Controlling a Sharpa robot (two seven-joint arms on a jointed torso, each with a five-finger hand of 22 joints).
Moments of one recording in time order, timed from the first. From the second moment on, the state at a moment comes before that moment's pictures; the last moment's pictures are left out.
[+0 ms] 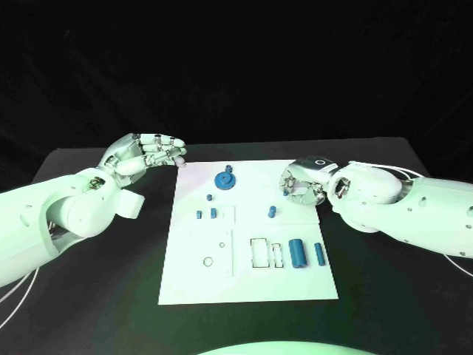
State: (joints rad) left arm 1.21 -0.87 -0.03 1.43 -0.17 -0.08 0.41; left_hand 1.41 -0.21 0.52 0.09 0.31 0.93 0.18 0.25 0.39 1.12 0.13 0.18 0.07 0.98 0.09 0.53 0.29 0.17 0.78 0.21 0.54 0.49; right arm 1.25 -0.90 -0.15 1.54 -1.67 -0.26 -0.17; right_hand 1.52 -0.25 0.46 0.25 0.18 1.02 0.13 0.23 0.33 1.17 0.07 0.15 0.14 1.46 0.00 1.39 1.21 0.07 1.46 0.10 1.26 1.31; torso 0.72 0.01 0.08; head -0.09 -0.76
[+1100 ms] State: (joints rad) left arm 1.21 -0.87 -0.03 1.43 -0.16 -0.08 0.41; left_hand 1.41 -0.21 0.52 0.09 0.31 0.93 0.18 0.24 0.39 1.12 0.13 0.16 0.07 0.99 0.09 0.49 0.29 0.17 0.78 0.21 0.52 0.49; right arm 1.23 -0.88 -0.15 1.53 -1.70 -0.29 -0.22; right_hand 1.47 -0.21 0.66 0.14 0.18 1.06 0.14 0.26 0.38 1.27 0.07 0.08 0.10 1.46 -0.01 1.40 1.19 0.07 1.46 0.09 1.28 1.31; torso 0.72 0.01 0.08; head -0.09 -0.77
